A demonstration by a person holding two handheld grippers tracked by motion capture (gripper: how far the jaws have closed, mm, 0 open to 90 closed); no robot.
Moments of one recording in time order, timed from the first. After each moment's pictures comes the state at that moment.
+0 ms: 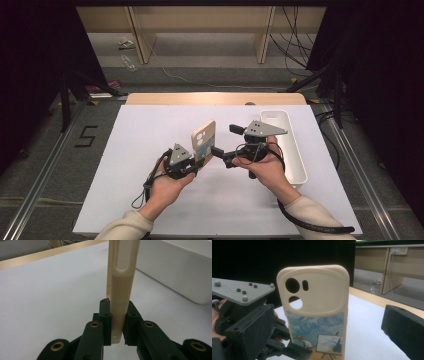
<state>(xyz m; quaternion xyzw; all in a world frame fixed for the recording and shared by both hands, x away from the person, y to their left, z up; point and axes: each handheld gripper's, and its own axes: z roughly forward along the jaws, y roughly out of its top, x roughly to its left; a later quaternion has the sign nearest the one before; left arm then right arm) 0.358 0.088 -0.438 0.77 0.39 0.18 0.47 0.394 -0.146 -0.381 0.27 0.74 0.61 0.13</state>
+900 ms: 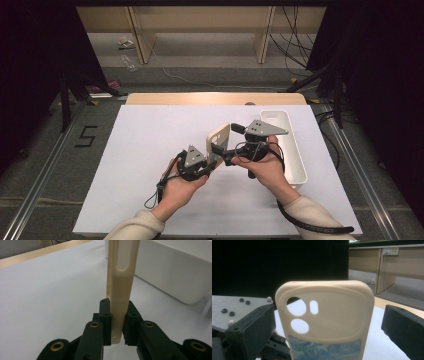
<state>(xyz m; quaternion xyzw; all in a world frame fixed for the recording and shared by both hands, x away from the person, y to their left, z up) 0.355 0.056 -0.439 0.79 0.37 0.17 0.47 0.394 -0.145 -0.380 0.29 0.73 0.61 0.14</state>
